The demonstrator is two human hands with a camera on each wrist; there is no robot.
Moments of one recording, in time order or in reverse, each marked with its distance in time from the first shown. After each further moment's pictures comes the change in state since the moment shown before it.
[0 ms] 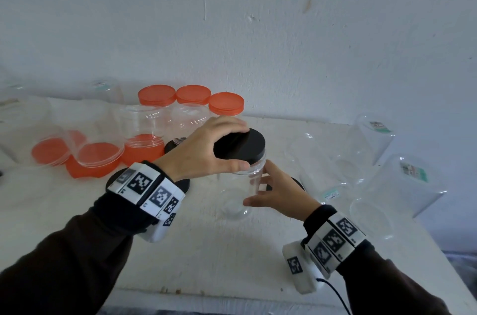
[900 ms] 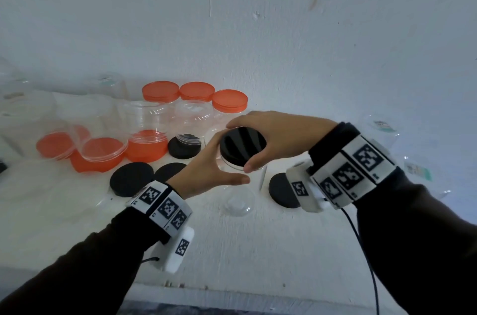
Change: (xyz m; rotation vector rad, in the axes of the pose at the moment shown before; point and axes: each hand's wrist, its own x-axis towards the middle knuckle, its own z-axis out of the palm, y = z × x) left_hand -0.021 -0.013 0.036 -0.439 0.061 -0.298; right_hand 0.018 -0.125 -0.049 -0.779 -0.322 -0.241
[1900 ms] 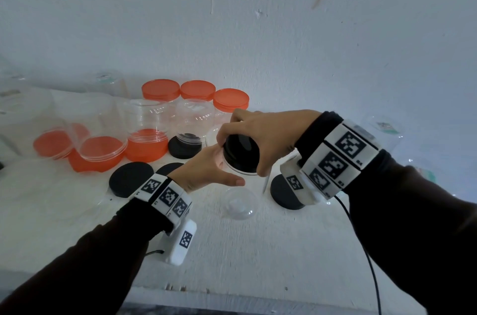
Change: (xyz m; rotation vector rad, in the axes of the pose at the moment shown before) left_hand 0.009 -0.005 -0.008 -0.221 -0.200 -0.061; right_hand 0.019 -0.015 -0.006 -0.206 -0.213 0.014
